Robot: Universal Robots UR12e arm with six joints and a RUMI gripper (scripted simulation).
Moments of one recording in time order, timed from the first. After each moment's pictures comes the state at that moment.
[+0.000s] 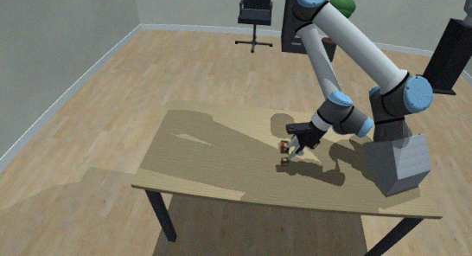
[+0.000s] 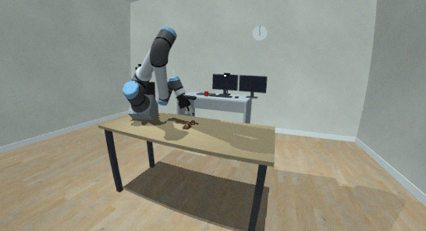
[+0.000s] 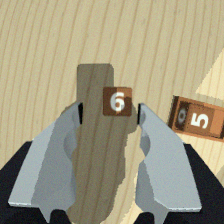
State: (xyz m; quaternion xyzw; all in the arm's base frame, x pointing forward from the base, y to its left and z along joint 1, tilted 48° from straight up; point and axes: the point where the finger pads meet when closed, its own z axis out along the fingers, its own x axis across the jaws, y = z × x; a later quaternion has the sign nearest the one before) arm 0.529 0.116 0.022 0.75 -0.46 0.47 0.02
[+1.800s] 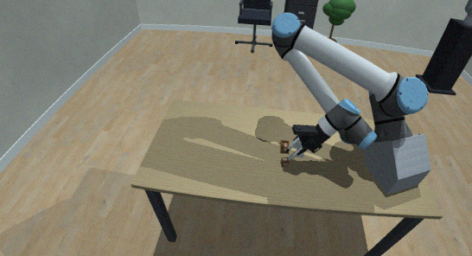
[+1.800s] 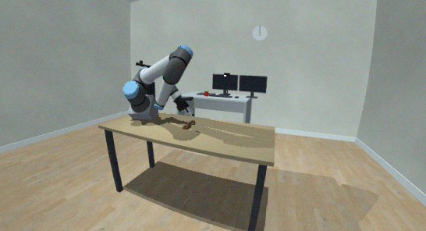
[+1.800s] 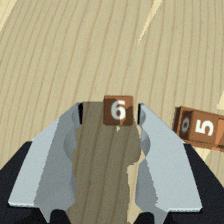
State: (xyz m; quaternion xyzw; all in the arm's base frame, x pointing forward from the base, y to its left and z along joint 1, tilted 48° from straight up) arm 0.530 0.112 0.018 0.75 -0.42 0.51 -0.05
